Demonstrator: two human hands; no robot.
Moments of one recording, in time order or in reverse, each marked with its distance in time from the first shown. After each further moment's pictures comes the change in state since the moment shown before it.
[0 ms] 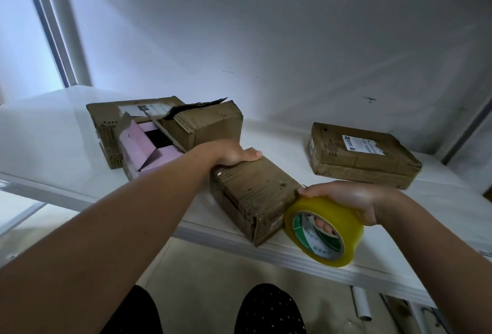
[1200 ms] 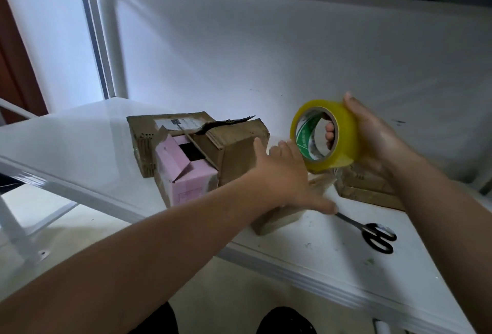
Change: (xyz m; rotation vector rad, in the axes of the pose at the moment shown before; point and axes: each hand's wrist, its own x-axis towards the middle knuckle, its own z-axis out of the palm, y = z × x) left_hand -0.088 0.065 0.012 0.493 0.359 0.207; right_hand -0.021 -0.100 0.004 0.556 0.286 -0.721
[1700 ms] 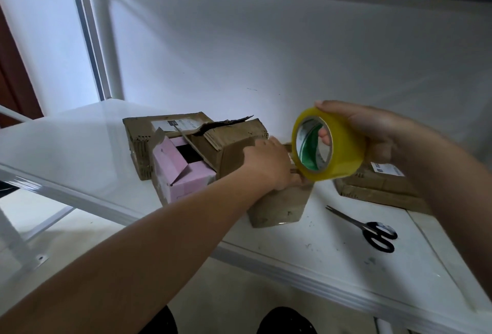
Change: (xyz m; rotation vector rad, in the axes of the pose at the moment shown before) left_hand 0.035 -0.023 0.012 0.016 -0.017 -0.184; right_hand -0.004 -0.025 0.006 -0.484 -0.089 0.162
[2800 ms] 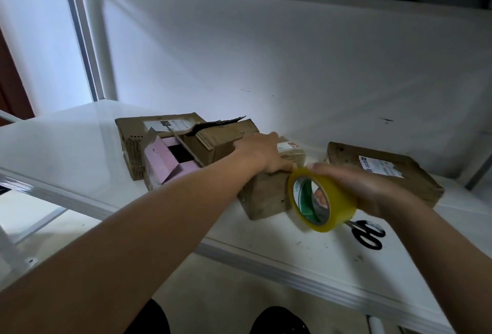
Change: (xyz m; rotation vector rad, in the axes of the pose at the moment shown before) left_hand 0.018 -0.003 -0.015 -0.190 -0.023 0.003; right_hand -0.008 0.082 0.003 -0.077 0.037 0.012
